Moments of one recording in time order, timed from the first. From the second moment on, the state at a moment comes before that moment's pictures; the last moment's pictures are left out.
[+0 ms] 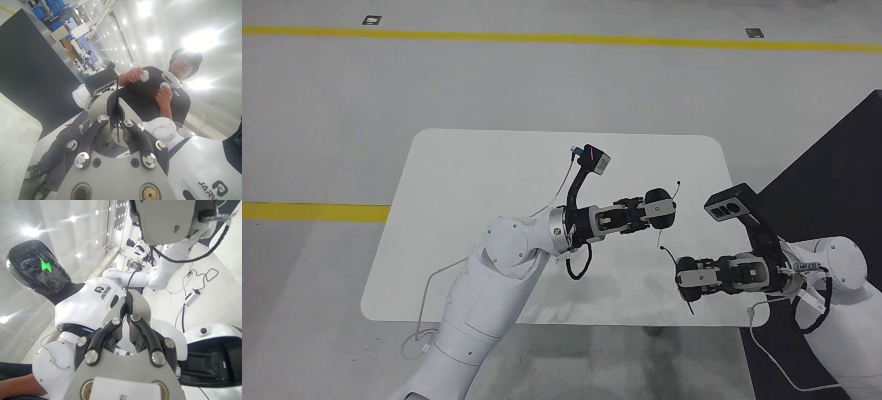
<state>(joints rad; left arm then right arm) 0.86 -1.57 -1.04 -1.42 -0.31 -0.37 -0.95 -1.29 -0.82 1.47 -1.79 0.97 -0.17 1.44</state>
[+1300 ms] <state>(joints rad) 0.86 -1.57 -1.04 -1.42 -0.31 -0.37 -0.95 -1.27 -0.85 1.48 -1.77 0.93 -0.15 1.46</state>
